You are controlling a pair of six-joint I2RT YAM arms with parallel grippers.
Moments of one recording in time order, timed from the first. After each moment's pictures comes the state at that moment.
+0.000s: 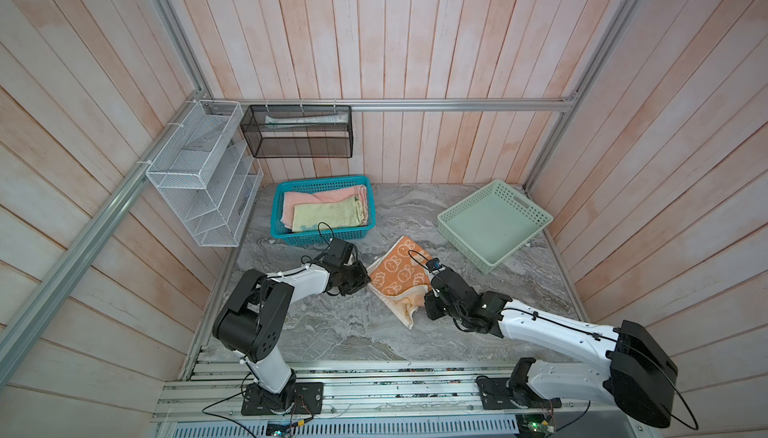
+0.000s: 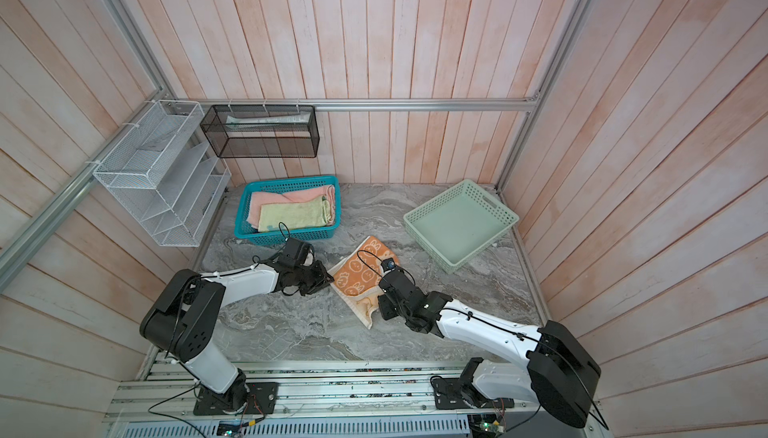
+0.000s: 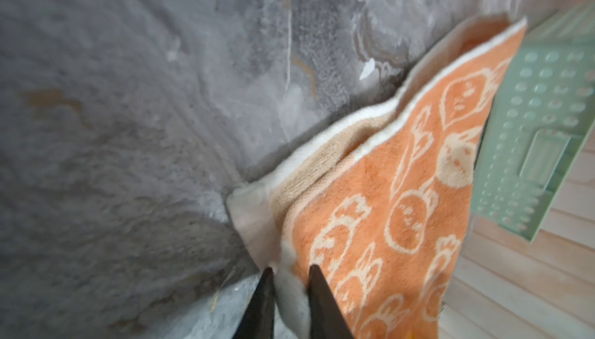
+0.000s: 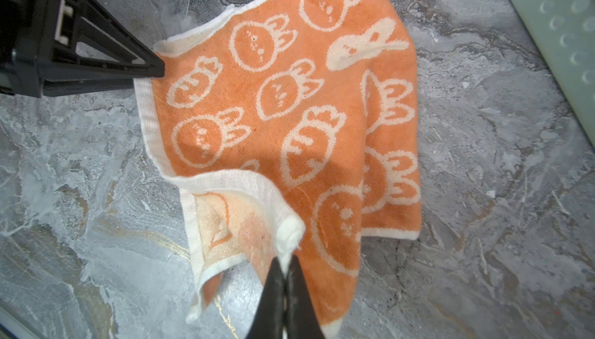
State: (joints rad) left arm -0.43 1.69 0.84 -0.15 0.38 -0.92; right arm 0.90 1.22 0.65 -0.32 0.21 0.44
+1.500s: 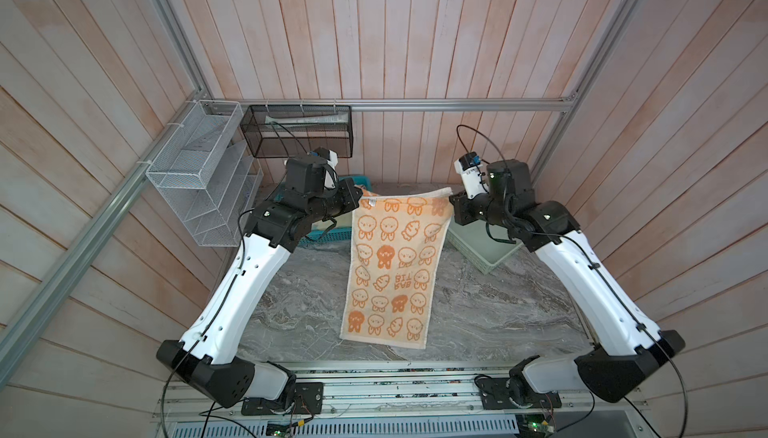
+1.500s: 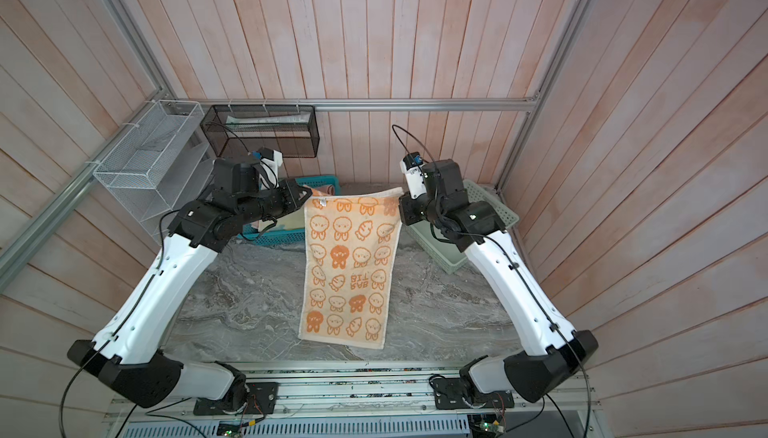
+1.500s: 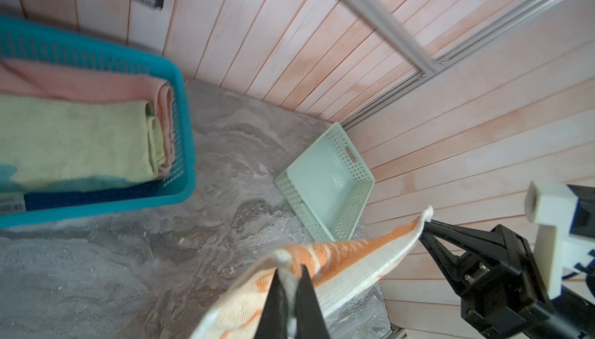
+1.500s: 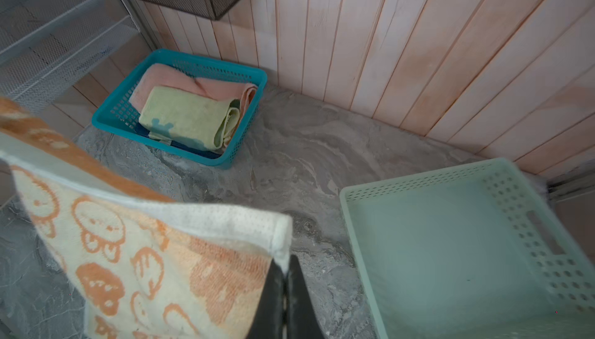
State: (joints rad) left arm -0.36 1.46 1.64 -0.73 0.26 -0.65; right arm 0.46 1.47 1.62 -0.76 -0.10 0.05
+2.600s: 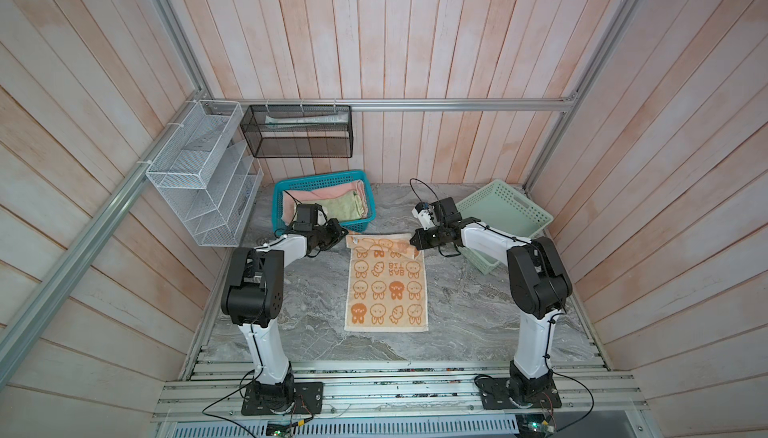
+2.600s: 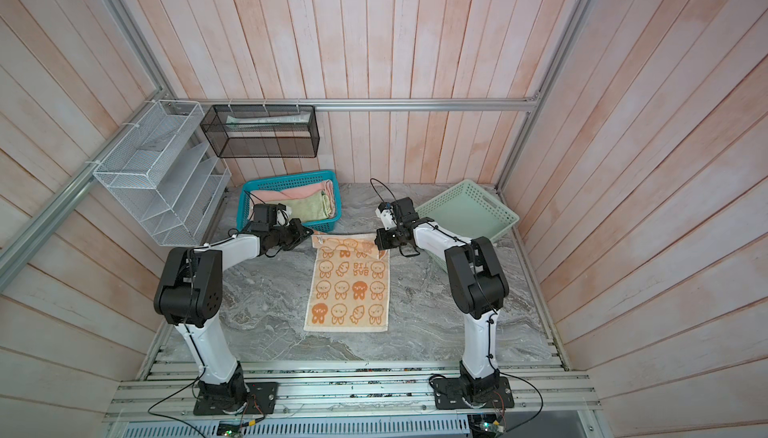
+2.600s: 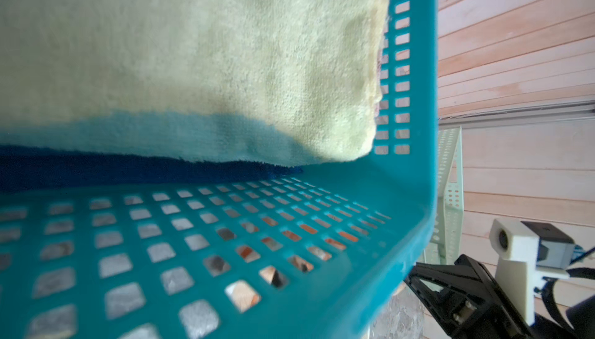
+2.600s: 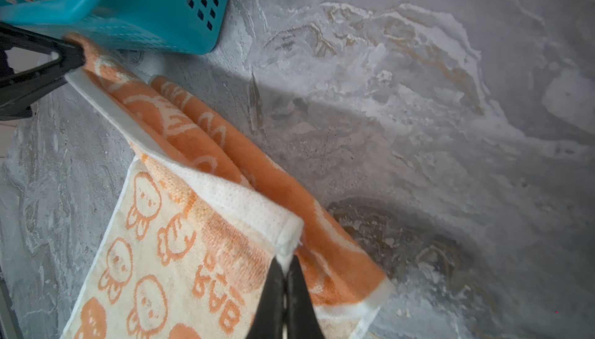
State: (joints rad) left arm -0.08 1.93 1.20 -0.01 0.54 -0.67; right arm 0.43 2.00 1.42 -0.33 -0.40 0.16
